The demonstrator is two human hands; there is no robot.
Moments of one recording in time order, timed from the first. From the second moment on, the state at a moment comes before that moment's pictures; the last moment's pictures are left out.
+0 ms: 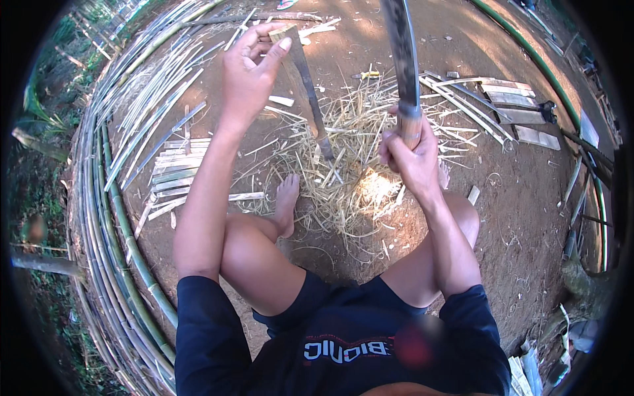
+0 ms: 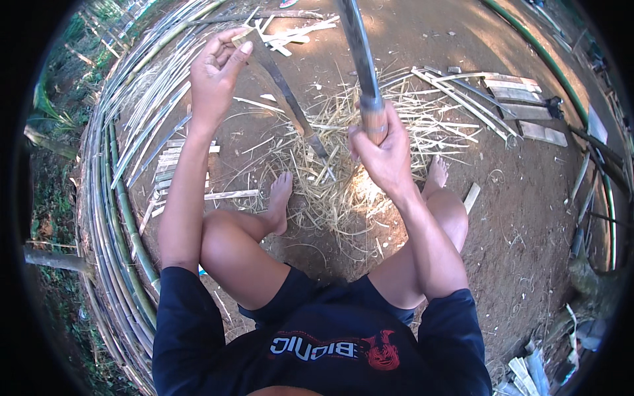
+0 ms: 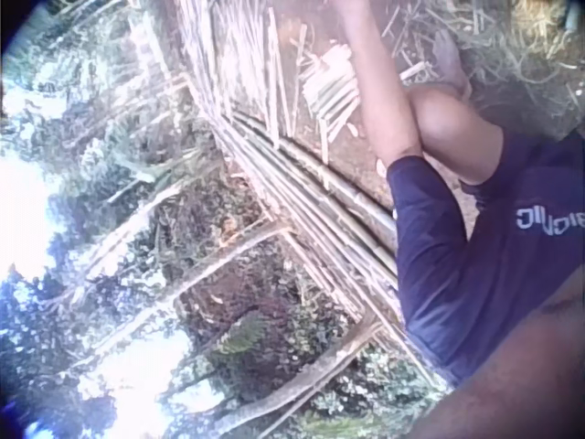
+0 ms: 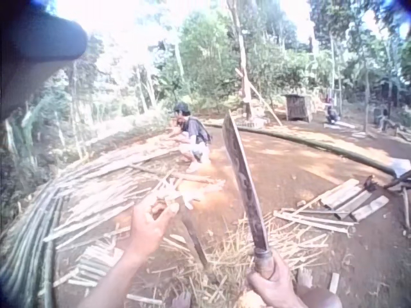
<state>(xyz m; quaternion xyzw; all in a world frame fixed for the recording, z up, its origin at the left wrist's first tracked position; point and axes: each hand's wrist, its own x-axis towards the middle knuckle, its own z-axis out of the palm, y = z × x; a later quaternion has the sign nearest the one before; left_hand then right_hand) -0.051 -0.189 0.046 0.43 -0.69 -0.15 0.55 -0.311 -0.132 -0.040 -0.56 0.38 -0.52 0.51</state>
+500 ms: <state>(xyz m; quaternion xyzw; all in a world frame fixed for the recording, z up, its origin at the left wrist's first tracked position) -0.068 -0.176 0.051 0.44 -0.73 -0.12 0.51 -0.293 -0.125 -0.048 -0.60 0.40 -0.49 0.48</state>
